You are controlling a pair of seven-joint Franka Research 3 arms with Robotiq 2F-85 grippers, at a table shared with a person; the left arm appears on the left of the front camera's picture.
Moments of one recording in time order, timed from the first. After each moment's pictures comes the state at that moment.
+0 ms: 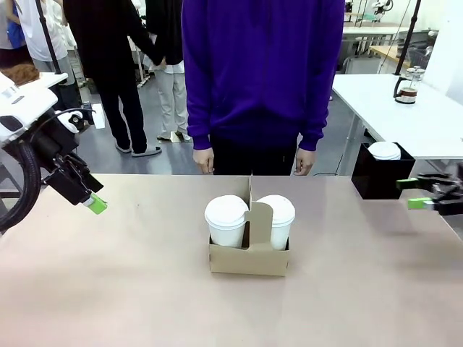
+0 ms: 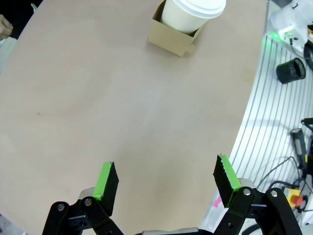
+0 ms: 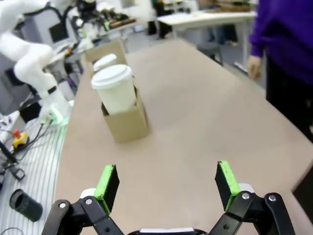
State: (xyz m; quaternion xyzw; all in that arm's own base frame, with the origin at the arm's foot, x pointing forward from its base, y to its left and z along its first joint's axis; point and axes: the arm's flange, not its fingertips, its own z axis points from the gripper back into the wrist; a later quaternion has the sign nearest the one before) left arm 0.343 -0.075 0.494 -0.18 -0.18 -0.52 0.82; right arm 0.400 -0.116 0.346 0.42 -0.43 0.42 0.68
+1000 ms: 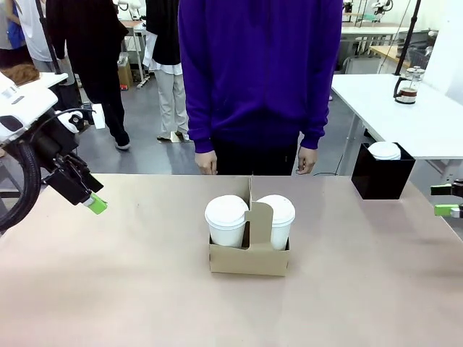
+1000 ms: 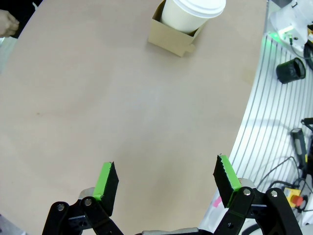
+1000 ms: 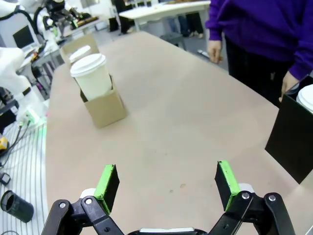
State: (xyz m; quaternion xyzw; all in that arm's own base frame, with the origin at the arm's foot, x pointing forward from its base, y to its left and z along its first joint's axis) left arm 0.342 -0.075 0.494 -0.18 -0.18 -0.52 0.82; right arm 0.364 -0.150 0.352 0.36 -0.46 0.38 0.72
